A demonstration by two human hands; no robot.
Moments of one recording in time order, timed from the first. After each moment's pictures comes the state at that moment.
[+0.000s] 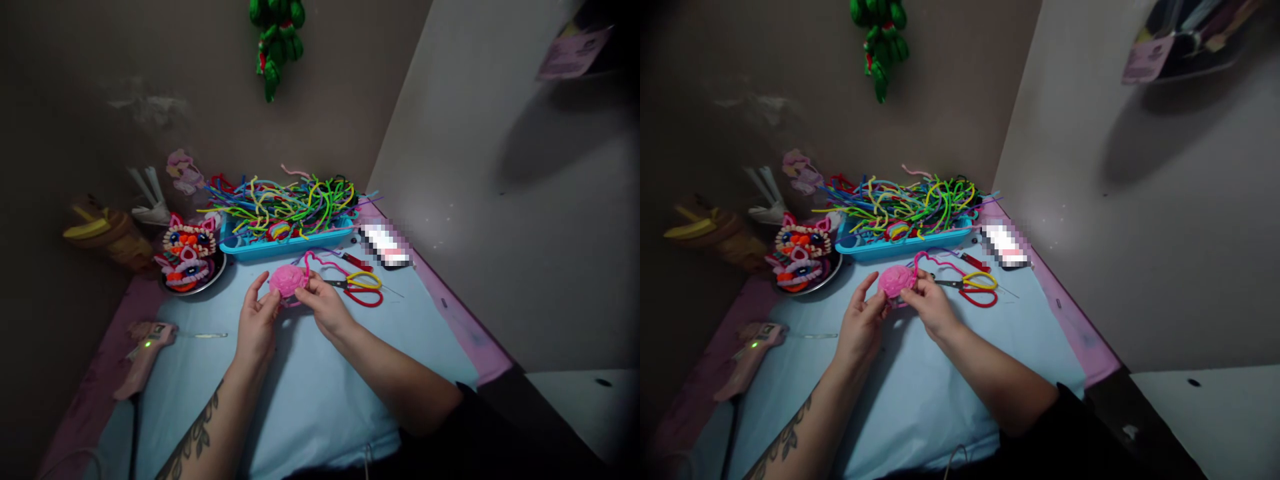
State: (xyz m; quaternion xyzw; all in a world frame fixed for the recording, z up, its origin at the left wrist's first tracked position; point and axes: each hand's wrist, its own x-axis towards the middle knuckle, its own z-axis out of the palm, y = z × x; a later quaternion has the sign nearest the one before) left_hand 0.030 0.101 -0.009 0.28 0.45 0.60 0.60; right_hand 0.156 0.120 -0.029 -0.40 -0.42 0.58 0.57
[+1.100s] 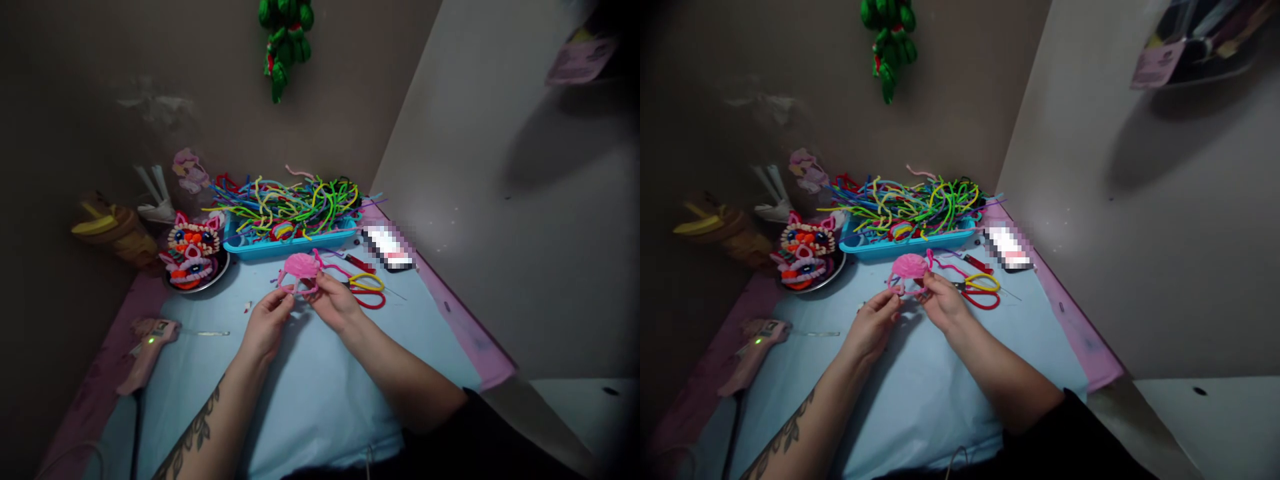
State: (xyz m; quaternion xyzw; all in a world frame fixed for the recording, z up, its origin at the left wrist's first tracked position) left_hand 0.031 0.104 -0.021 0.28 0.50 0.51 0.64; right_hand 0.172 0.139 -0.037 -0.28 -0.15 0.75 0.58
